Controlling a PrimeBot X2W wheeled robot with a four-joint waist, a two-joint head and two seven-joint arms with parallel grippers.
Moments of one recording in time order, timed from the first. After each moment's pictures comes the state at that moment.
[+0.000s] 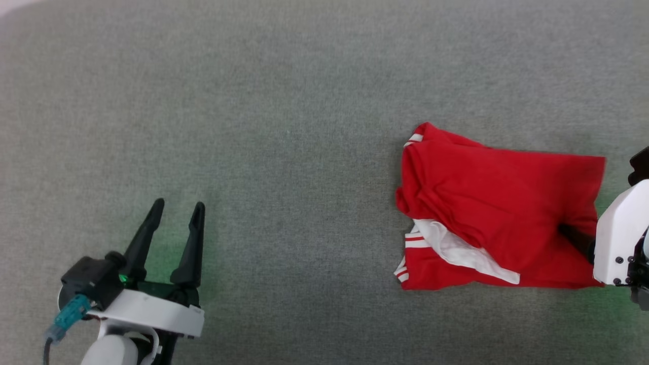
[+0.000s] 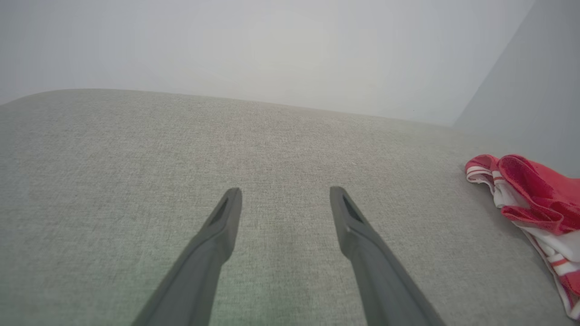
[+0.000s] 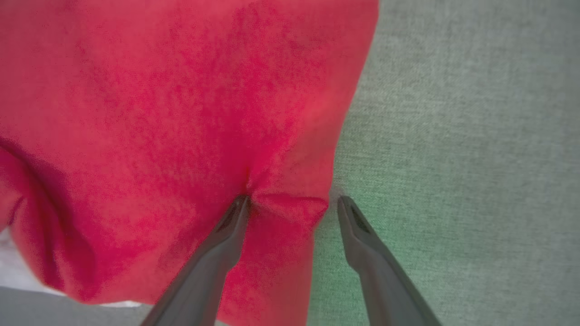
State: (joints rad) left arm -0.15 0.30 -0.11 0.11 -0.45 -0.13 -0.26; right arm -0.36 -0.24 -0.15 -0.08 0.35 0.13 1.16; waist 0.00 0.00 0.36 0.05
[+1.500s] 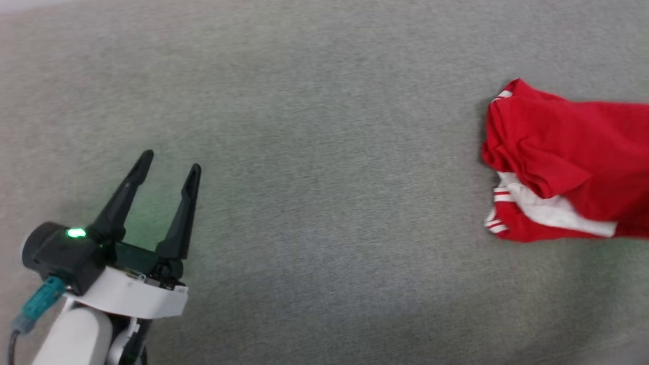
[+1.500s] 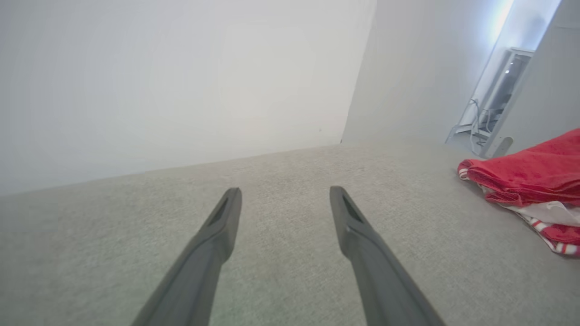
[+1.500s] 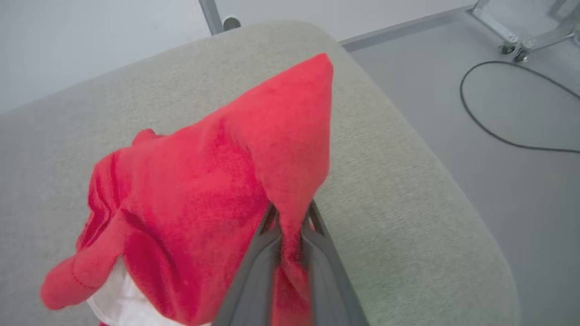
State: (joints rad) left arm -0.23 0.43 -0.16 -0.05 -0.41 -0.13 -0.26; right arm -0.29 -0.20 -0.41 -0.11 0.43 0.13 0.64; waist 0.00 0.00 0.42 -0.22
